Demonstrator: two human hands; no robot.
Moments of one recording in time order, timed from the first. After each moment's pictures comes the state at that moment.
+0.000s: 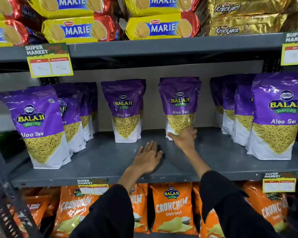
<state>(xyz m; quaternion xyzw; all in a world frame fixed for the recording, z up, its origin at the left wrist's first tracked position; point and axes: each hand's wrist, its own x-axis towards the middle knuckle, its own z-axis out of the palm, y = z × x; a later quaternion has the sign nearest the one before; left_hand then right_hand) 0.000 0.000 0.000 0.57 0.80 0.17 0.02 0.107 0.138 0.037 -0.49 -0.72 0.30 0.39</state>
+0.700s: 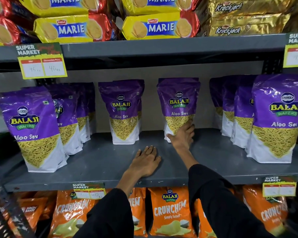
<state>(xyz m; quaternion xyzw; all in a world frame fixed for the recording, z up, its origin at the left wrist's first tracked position) -0.006 0.004 -0.004 0.58 0.80 0.11 0.02 0.086 0.150 0.037 -0.53 -0.71 0.22 0.41</state>
